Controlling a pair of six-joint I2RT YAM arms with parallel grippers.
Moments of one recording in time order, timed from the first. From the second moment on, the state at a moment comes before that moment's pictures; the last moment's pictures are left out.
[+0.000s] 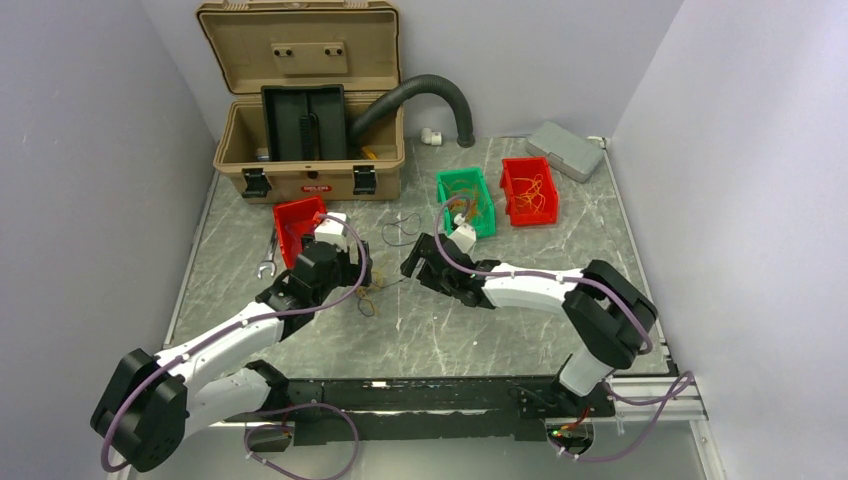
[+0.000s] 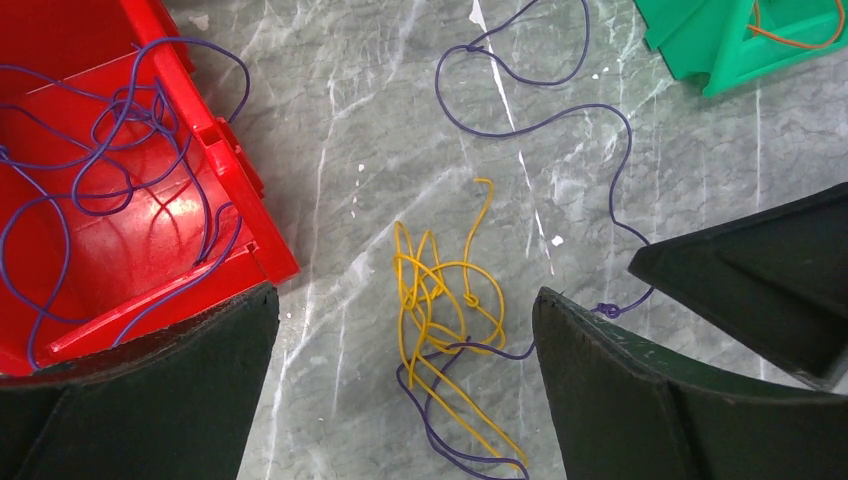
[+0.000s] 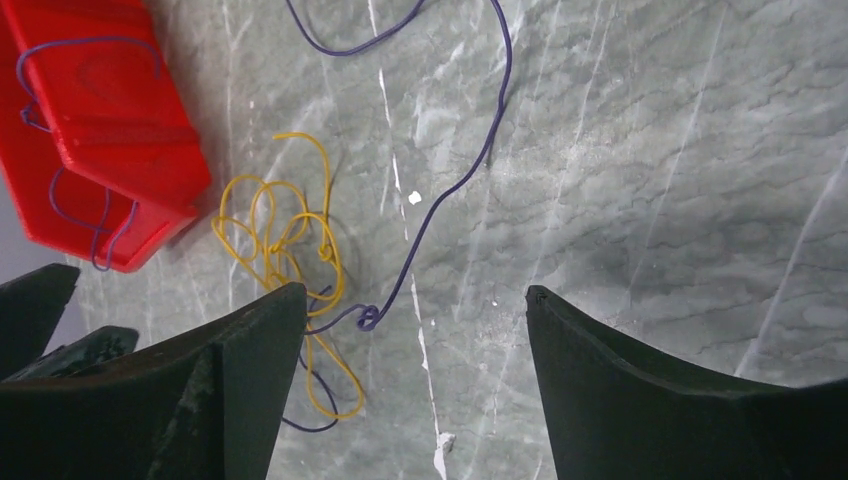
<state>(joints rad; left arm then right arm) -0.60 1.03 0.48 0.09 -0.28 -0.31 0.88 1.60 0.84 0.02 0.30 1.13</state>
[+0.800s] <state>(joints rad) -0.60 1.04 0.48 0.13 -0.18 -0.26 0.89 1.49 0.91 0.11 0.24 0.86</state>
